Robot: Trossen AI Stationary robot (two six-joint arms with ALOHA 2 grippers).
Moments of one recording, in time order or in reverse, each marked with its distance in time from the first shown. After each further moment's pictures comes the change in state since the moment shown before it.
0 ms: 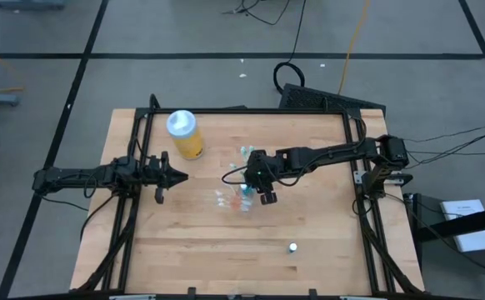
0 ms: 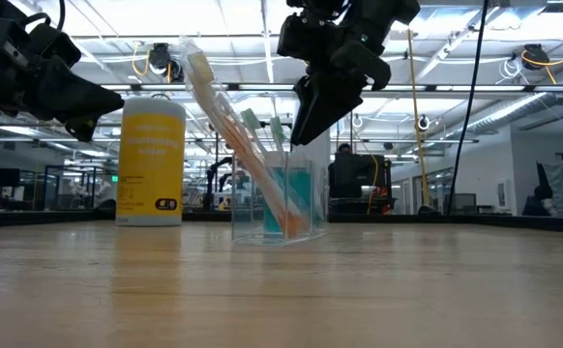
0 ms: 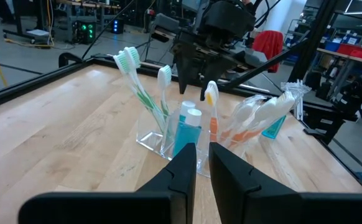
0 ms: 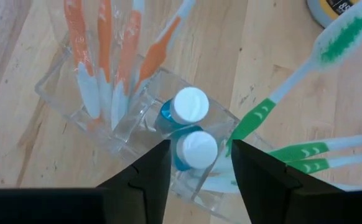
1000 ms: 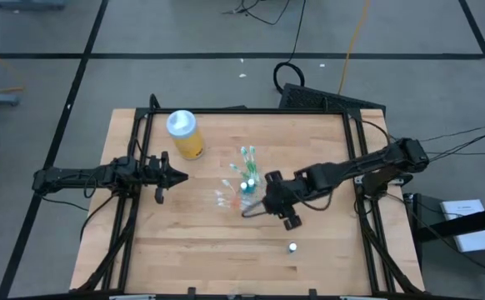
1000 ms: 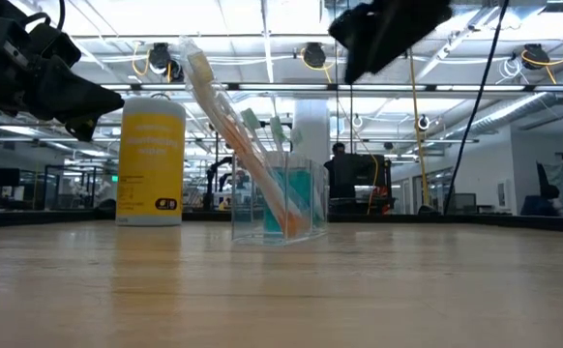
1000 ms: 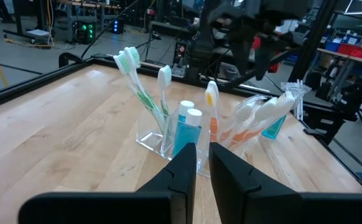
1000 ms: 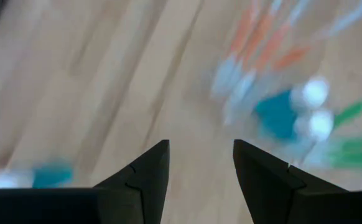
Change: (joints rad) left arm 0.000 0.000 0.000 0.000 0.000 0.000; right arm 0.231 -0.163 0.001 -0.220 0.000 0.098
